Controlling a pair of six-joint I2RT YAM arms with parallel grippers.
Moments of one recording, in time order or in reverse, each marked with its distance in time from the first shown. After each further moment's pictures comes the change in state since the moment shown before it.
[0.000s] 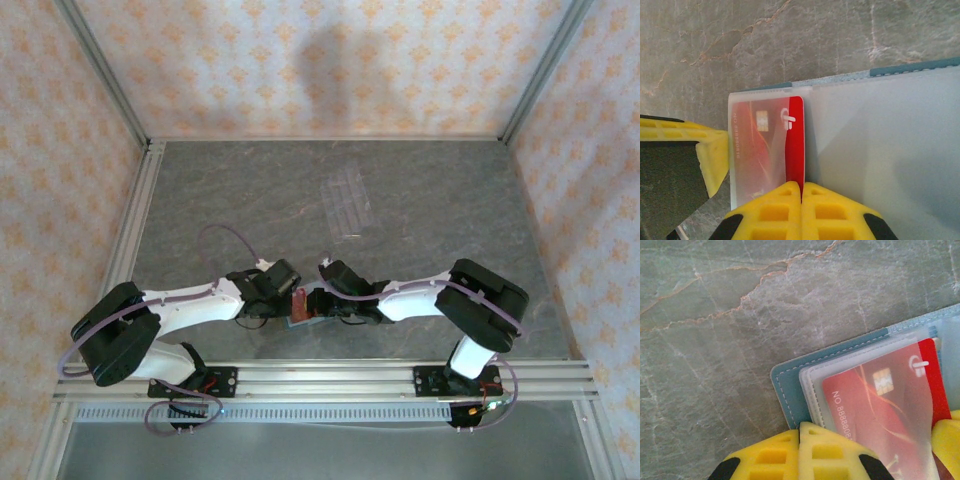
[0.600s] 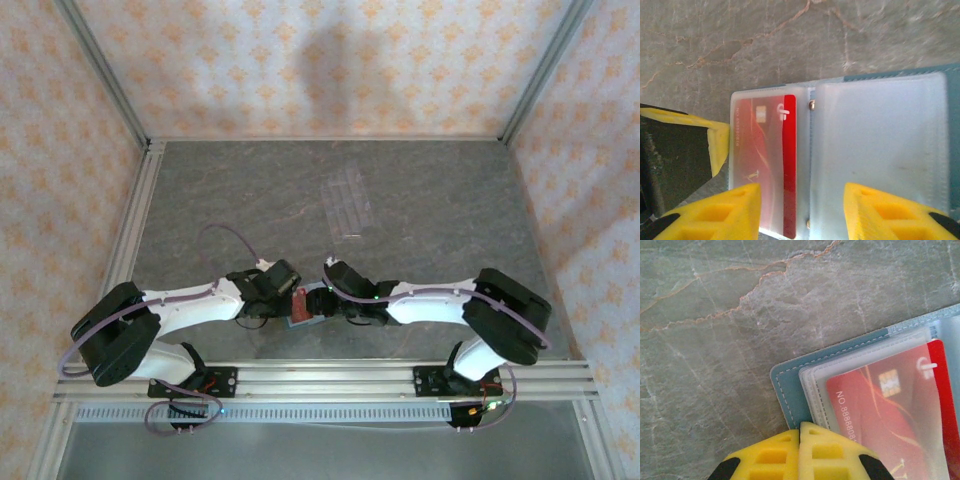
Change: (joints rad) left arm -0.001 0.000 0.000 0.001 0.000 0.000; right arm 0.028 -0.153 0.016 -0.215 0.149 -0.071
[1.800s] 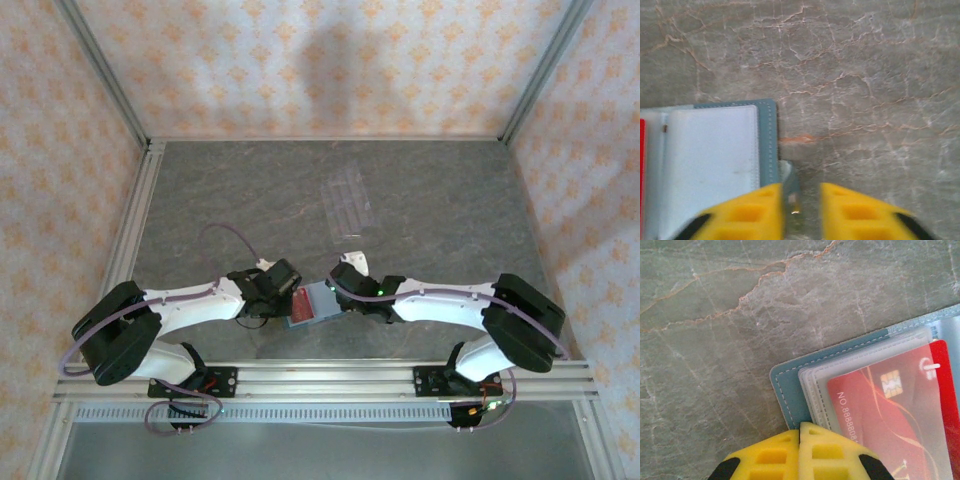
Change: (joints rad) left arm -0.002 0.007 0.007 -0.005 0.000 0.001; right arm 0.000 -0.063 0.052 -0.334 0.365 -0.132
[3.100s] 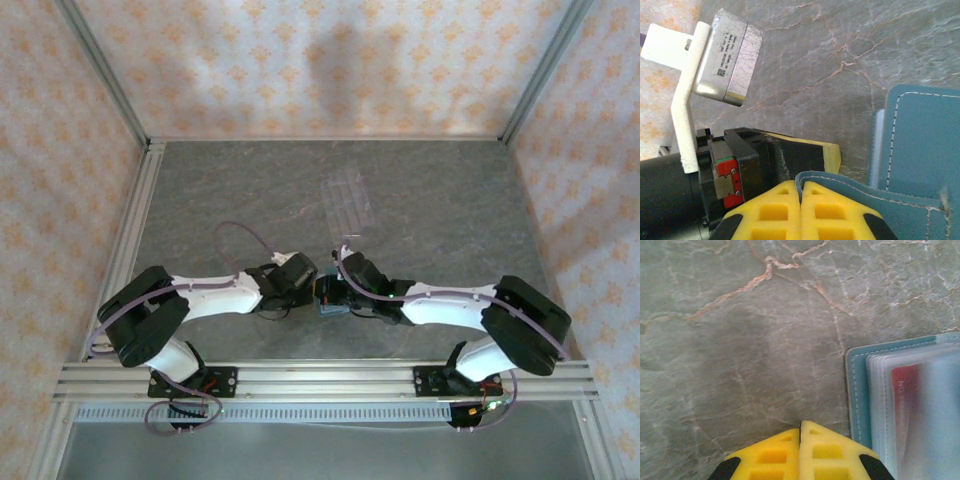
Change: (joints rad) left arm -0.028 0.143 0.066 0.226 0.022 -0.139; right arm -0.071 -0.014 -0.130 0.549 -0.452 0.204
